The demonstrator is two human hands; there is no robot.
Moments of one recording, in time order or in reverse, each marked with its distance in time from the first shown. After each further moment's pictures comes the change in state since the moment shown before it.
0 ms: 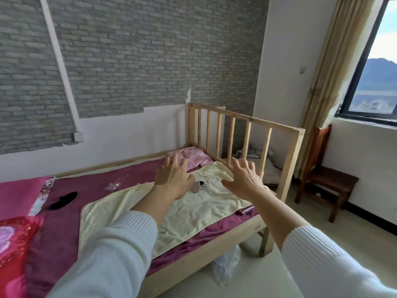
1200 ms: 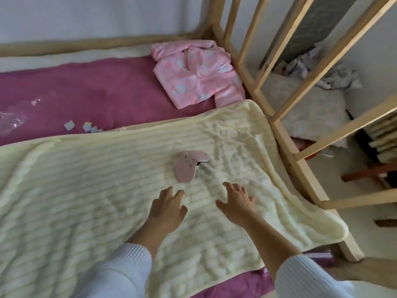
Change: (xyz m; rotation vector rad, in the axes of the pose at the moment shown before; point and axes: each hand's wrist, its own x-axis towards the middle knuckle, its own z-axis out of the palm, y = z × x) left_hand 0.488 -0.087 0.603 -0.273 -0.765 -0.338; right_hand 0.545 0.192 0.566 -0.014 -0.827 0.126
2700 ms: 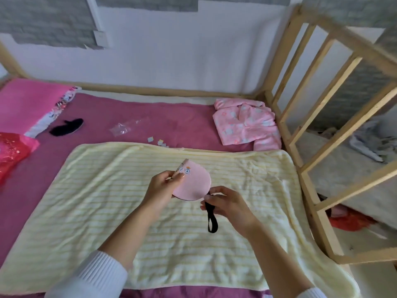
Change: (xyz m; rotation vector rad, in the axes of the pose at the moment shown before) left_hand -0.210 0.021 -0.145 -1.212 0.596 -0.194; right_hand -0.157 -0.074 -0.108 1.099 -0.505 -0.481
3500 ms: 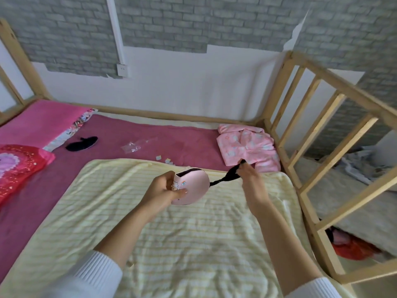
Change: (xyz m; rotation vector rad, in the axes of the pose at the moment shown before) left_hand -0.028 0.017 -0.052 0.102 -0.059 0.219; right_hand -0.021 -0.085 0.023 -0.234 0.408 -0.330
